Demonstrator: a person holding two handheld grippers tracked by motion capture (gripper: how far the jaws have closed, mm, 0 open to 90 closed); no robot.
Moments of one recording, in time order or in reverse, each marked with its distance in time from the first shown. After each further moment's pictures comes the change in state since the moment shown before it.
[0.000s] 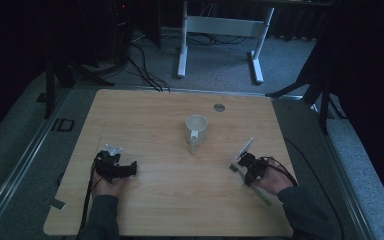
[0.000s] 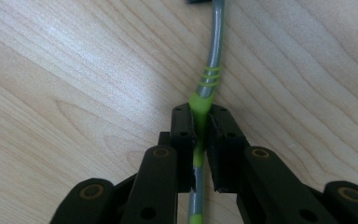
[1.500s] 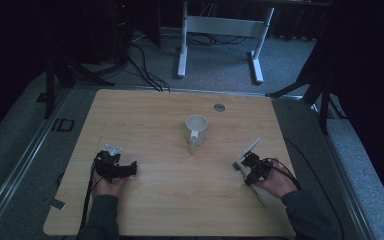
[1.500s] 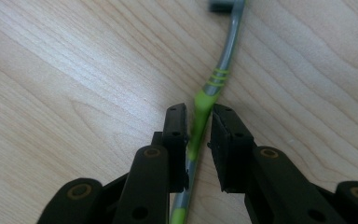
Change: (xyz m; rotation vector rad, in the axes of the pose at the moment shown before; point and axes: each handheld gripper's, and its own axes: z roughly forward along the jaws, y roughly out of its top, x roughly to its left) left arm 0.000 0.000 0.000 0.000 0.000 0.000; right arm -0.003 -0.012 -0.006 -0.090 0.029 0.026
